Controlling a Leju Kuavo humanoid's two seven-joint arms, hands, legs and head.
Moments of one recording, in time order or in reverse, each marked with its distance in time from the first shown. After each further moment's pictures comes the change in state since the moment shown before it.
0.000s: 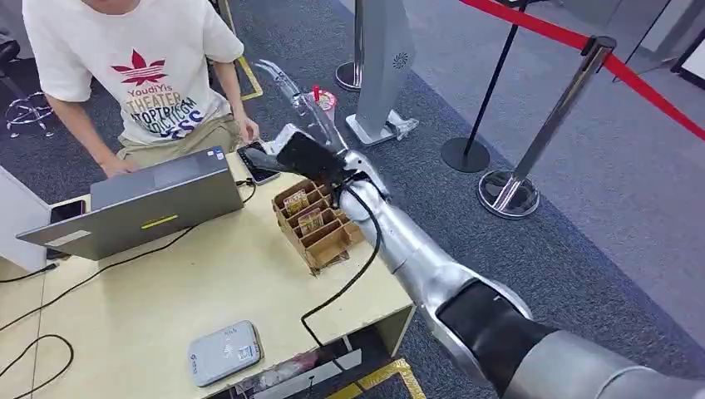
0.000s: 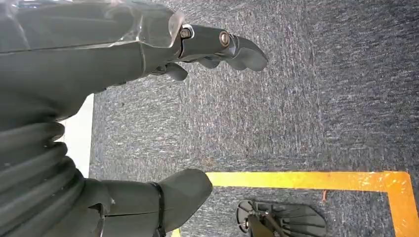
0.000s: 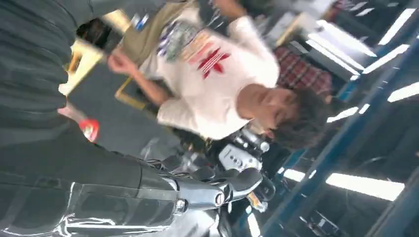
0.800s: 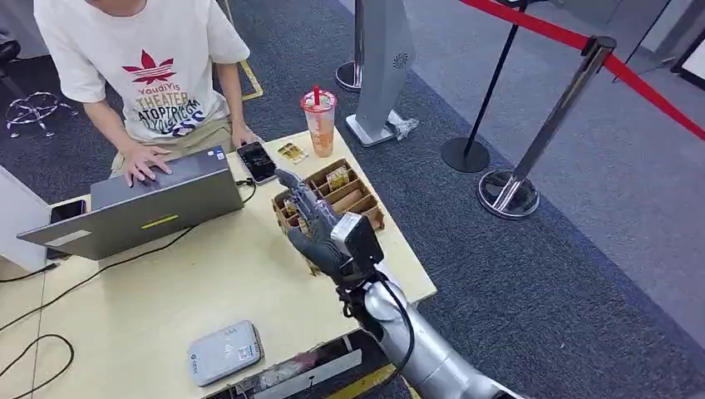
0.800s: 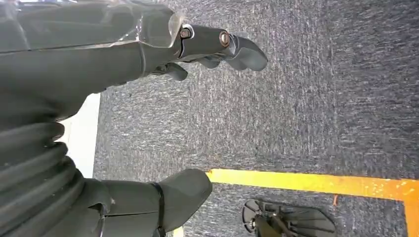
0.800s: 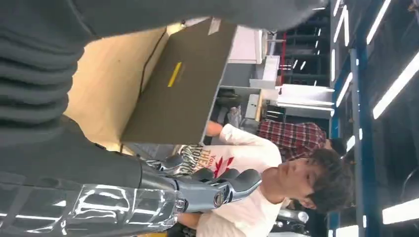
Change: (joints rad) left arm 0.042 0.000 0.003 0.000 0.062 0.015 -0.023; right arm 0.492 0.087 -0.006 -0.340 -0.251 0.137 0.019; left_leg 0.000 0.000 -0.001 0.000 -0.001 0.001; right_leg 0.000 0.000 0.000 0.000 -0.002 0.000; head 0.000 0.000
